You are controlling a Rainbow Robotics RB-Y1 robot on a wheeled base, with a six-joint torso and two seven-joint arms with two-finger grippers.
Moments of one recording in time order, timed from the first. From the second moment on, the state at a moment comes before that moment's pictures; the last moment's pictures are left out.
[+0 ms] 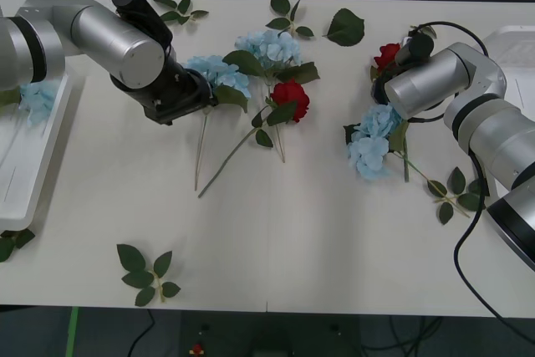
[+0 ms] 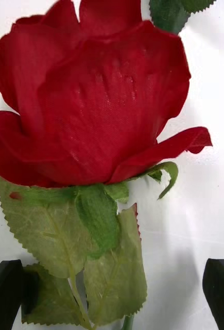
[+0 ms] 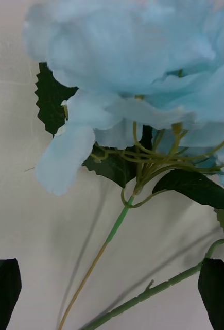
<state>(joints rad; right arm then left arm) -0.99 -0.42 0.57 -0.59 -0.37 0.71 0.92 -1.39 0.79 -1.59 -1.12 1.59 0.71 -0.59</state>
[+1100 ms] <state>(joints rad) -1.00 -0.47 0.57 -0.62 -0.43 0.74 1.14 -1.39 0.61 -1.74 -0.97 1.47 0.67 -0.59</state>
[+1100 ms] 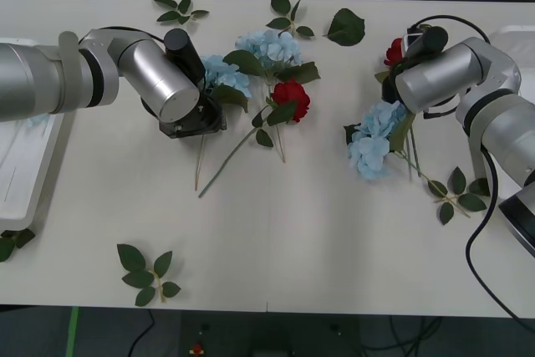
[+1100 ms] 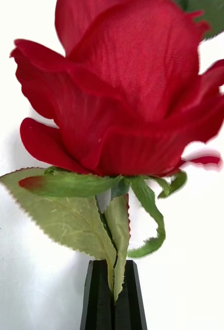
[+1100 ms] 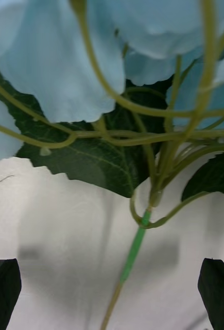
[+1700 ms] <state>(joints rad) -0.95 -0.77 0.51 -1.17 -0.66 0.76 1.21 -1.39 0.61 -1.81 -0.97 1.44 0.64 -0.59</state>
